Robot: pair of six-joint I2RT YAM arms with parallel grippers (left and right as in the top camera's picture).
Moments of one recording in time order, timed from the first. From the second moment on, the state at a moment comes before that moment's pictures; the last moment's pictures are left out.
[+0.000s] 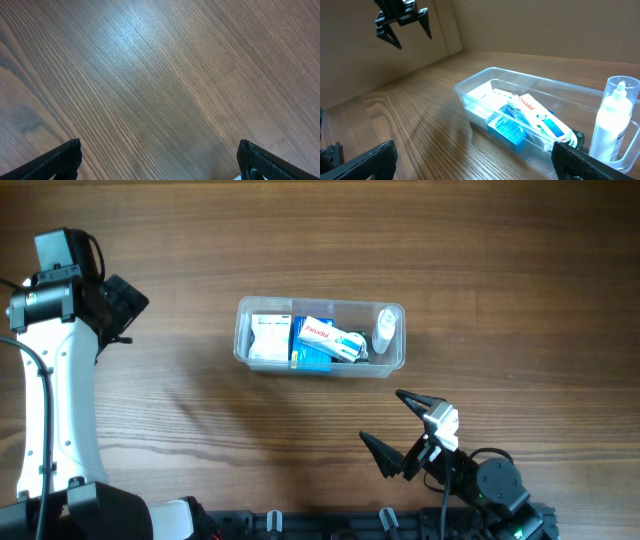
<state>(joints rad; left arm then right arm) 0.24 1.52 1.42 -1.10 -0.21 -0.65 0.67 0.05 0.04 -0.05 -0.17 0.20</state>
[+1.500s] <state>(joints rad) 0.20 1.34 1.42 -1.10 -0.21 -0.65 -0.15 0.05 0.04 -0.05 -0.16 0.20</state>
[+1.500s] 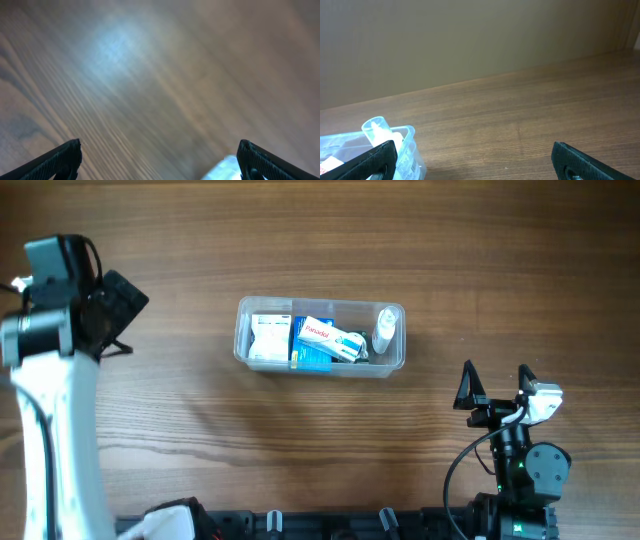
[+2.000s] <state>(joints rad) 0.16 0.77 1.43 -1.10 -0.21 -0.65 -0.15 0.05 0.04 -0.05 -0.16 0.20</state>
